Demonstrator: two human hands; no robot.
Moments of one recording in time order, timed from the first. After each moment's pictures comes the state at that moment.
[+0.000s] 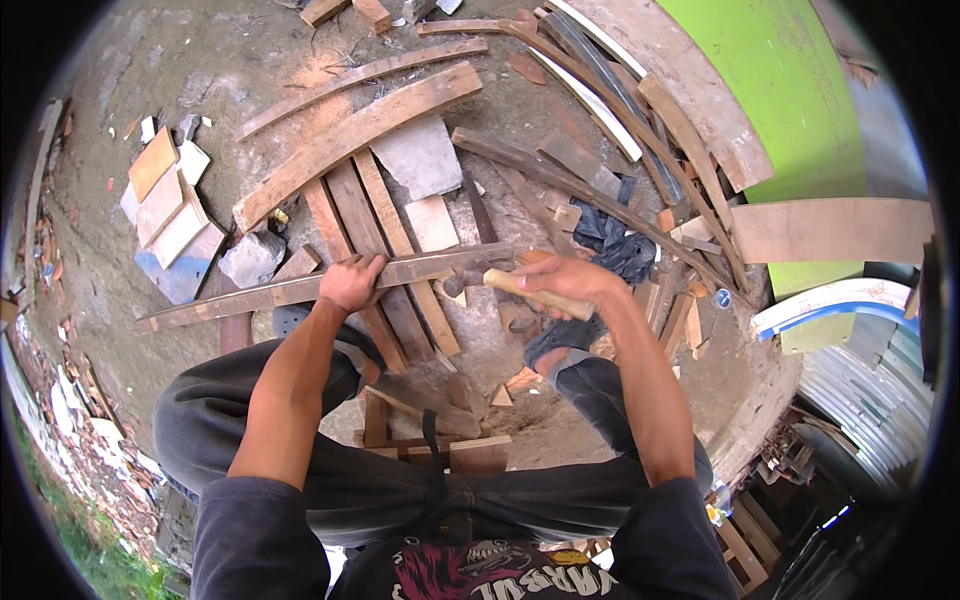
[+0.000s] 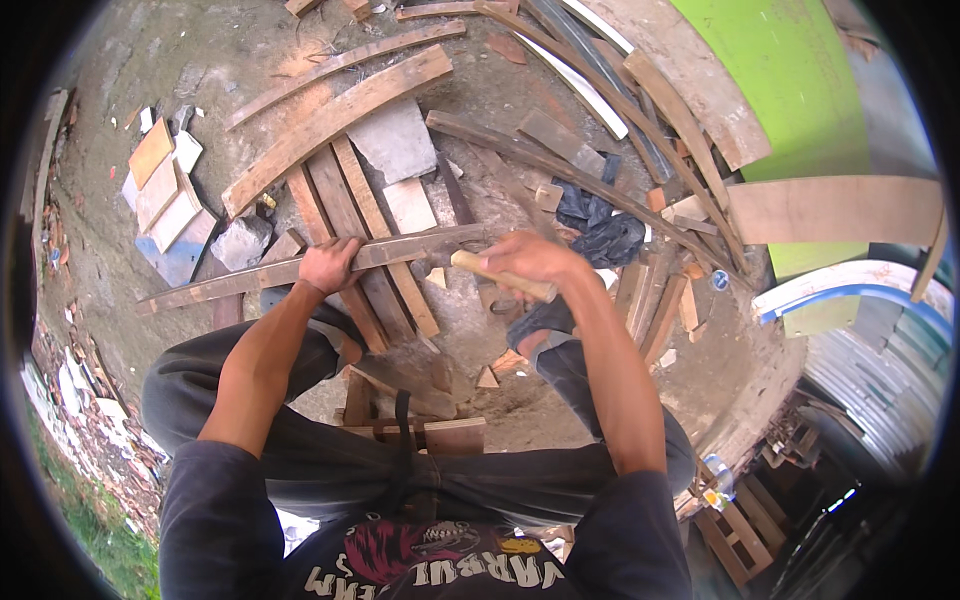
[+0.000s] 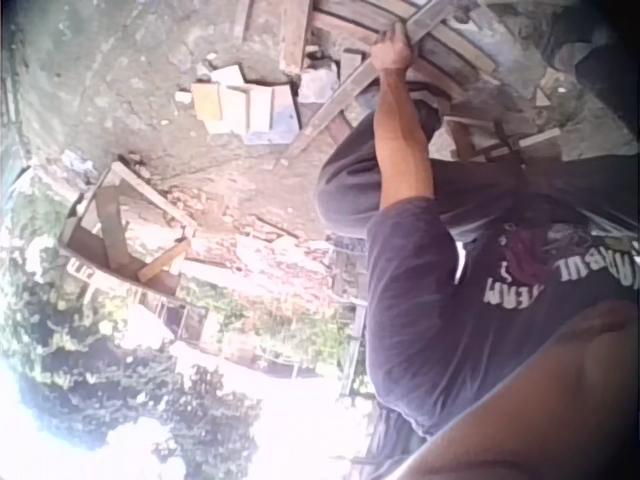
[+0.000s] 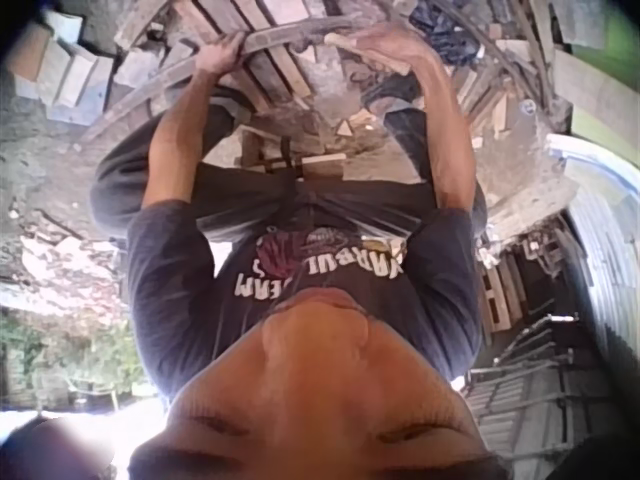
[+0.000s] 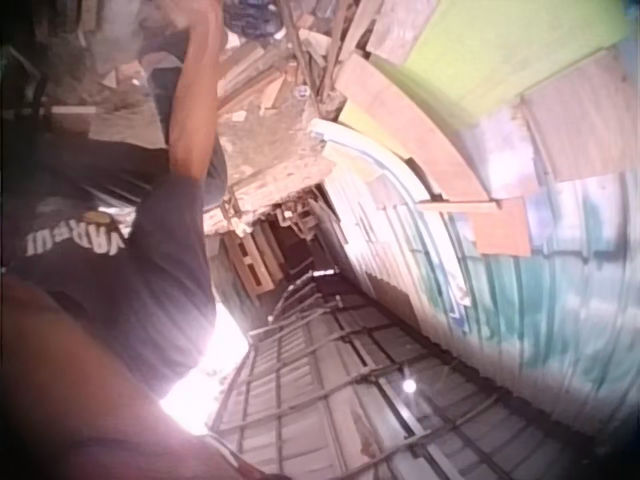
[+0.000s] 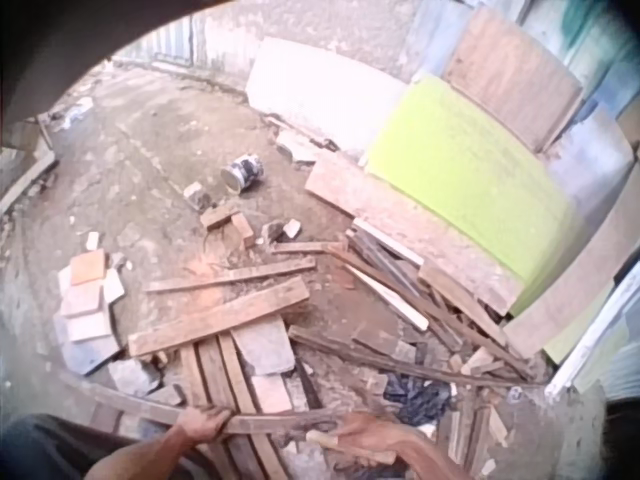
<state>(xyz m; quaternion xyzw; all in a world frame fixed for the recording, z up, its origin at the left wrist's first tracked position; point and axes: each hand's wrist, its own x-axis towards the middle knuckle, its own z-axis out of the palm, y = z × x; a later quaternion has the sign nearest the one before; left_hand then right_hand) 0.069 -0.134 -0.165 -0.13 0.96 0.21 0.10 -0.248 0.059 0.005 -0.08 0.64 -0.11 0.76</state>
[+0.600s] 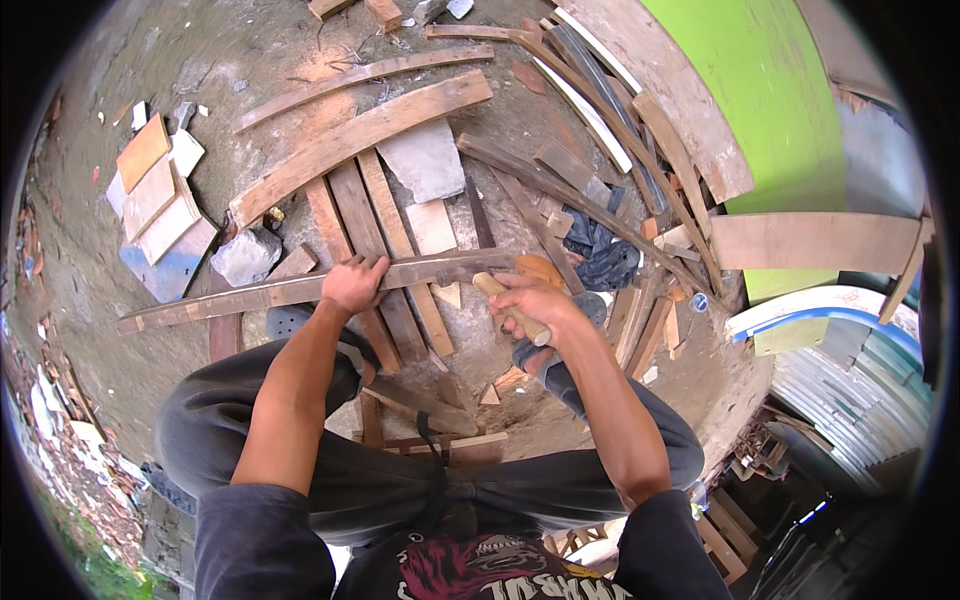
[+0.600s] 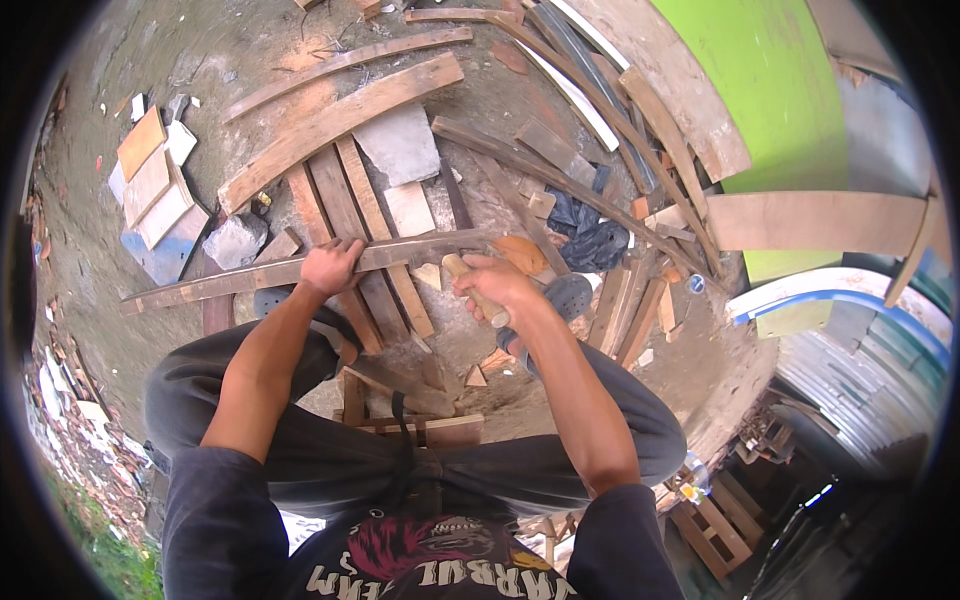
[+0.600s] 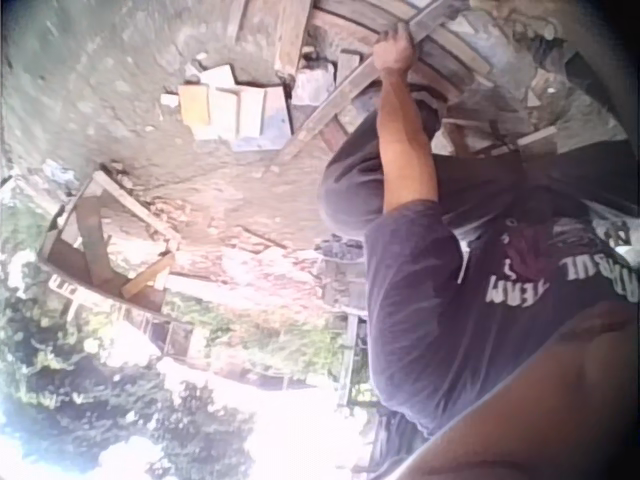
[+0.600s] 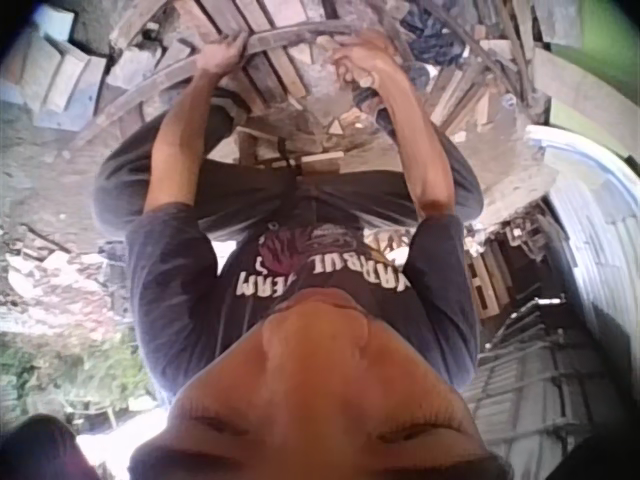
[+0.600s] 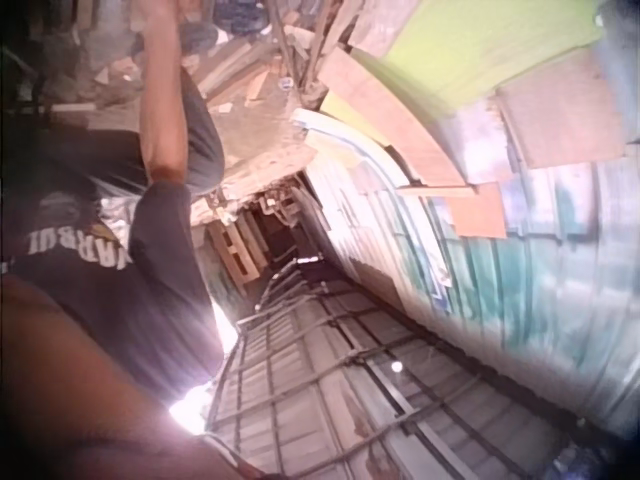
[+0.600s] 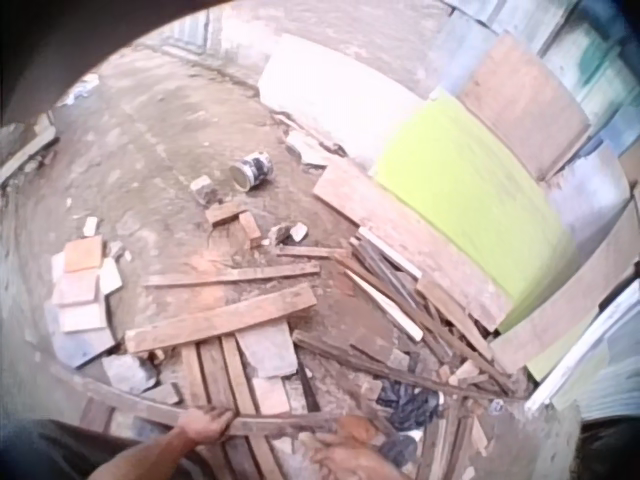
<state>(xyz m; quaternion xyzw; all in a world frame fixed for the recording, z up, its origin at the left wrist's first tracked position) 0.068 -0.137 -0.160 -0.13 0.95 0.24 0.12 -0.180 0.034 0.021 0.12 0.67 -0.23 0.70</state>
